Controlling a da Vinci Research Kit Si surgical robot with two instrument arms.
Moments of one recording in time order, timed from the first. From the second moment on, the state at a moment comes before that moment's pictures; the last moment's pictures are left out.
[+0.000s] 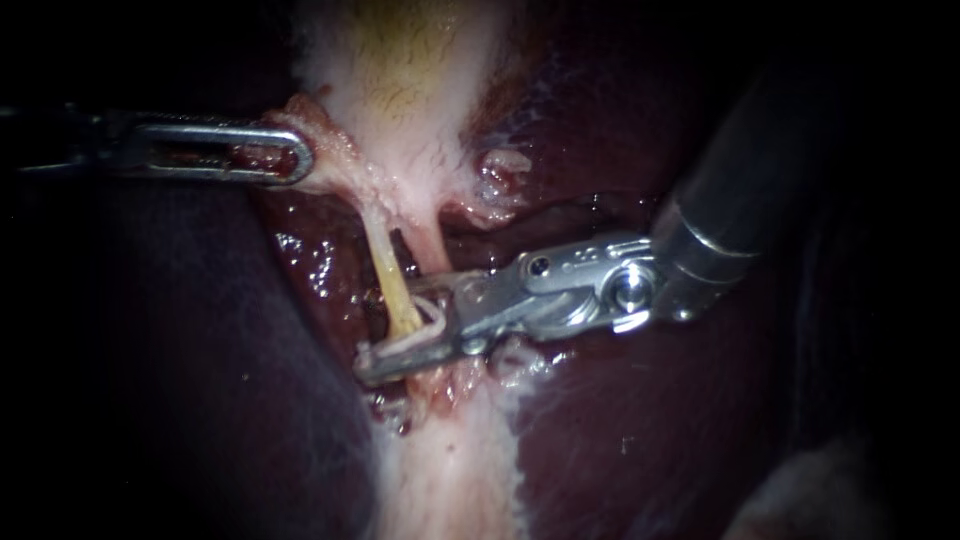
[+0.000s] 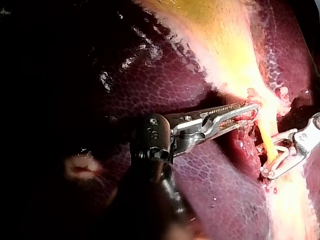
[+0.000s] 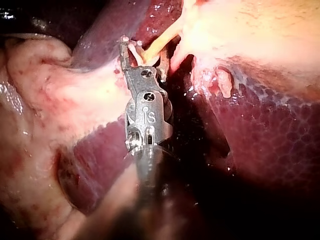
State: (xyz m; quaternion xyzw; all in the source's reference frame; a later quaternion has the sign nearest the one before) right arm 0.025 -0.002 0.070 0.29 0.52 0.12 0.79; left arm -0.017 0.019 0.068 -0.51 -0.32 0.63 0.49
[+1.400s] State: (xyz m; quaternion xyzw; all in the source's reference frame) right arm 0.027 -0.007 0.063 0.40 0.58 0.08 0.71; left arm -0.017 0.019 0.068 -0.51 -0.32 0.63 0.49
